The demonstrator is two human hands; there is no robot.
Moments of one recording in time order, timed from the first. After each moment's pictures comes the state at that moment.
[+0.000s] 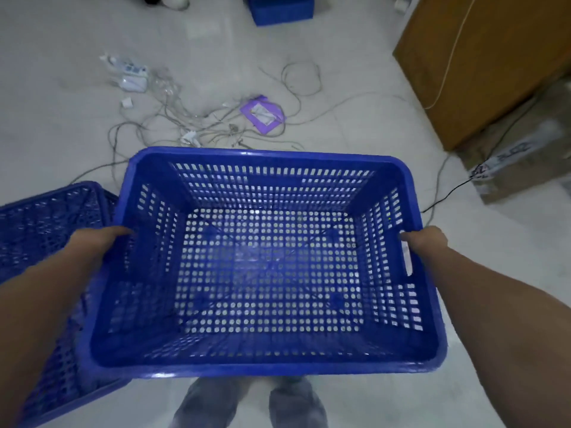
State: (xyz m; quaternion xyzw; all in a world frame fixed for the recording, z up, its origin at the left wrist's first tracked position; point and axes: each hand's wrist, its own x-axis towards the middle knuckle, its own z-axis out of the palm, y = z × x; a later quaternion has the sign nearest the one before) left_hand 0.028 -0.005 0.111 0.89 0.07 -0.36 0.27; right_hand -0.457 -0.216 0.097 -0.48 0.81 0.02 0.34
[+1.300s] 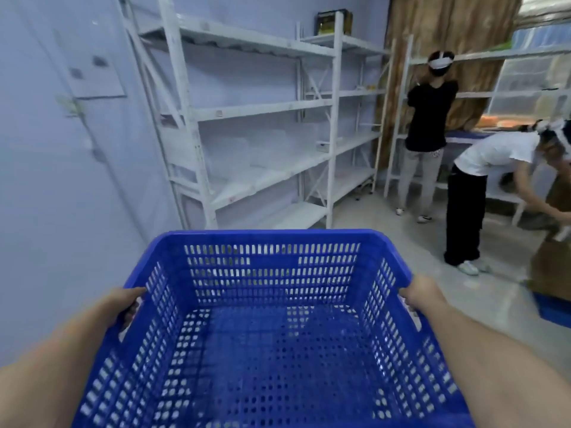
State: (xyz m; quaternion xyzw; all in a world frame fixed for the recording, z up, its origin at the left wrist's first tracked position) left_hand 0.040 0.757 0.563 0.83 0.23 -0.08 0.50; right_hand -0.028 0.199 0.524 -0.90 0.33 0.00 0.28
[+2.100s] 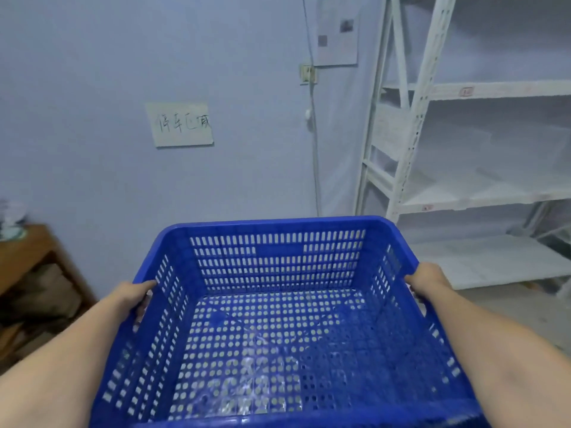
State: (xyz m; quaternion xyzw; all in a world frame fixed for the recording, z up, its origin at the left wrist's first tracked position) left_hand -0.018 0.993 0.535 0.69 0.55 0.08 0.47; right_hand 0.307 0.546 0.527 -0.96 0.00 0.09 0.26
